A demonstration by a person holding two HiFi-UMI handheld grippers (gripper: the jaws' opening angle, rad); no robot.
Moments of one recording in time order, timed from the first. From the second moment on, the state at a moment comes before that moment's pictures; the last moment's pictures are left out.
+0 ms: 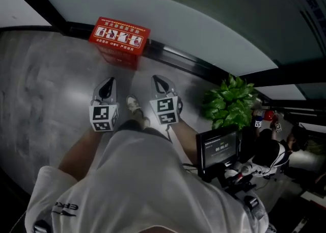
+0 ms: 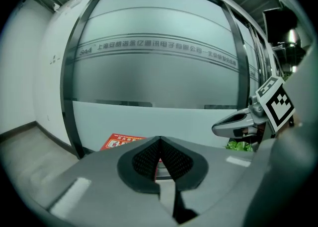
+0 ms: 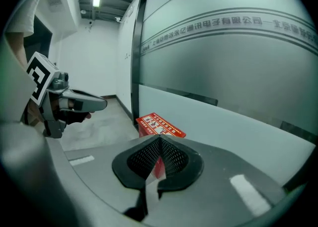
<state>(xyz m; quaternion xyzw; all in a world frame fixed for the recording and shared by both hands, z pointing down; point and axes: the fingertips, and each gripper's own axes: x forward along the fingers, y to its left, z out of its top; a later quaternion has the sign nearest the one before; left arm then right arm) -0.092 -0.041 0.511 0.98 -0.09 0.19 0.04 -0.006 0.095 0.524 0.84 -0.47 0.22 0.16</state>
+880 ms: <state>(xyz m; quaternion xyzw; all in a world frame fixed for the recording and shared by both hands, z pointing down) -0.032 -0.157 0.579 0.91 -0.34 0.21 0.13 0.084 -0.088 0.573 0.65 -0.68 0.16 0.31</state>
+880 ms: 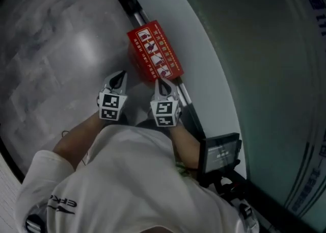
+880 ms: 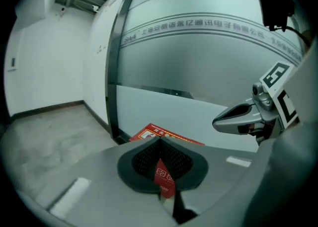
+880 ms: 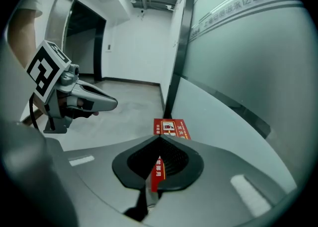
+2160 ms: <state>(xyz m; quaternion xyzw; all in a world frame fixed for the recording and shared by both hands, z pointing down) -0.044 -0.092 0.685 0.74 -0.60 0.18 0.25 0.088 -0.126 0.711 0.36 -0.79 0.04 0.50</state>
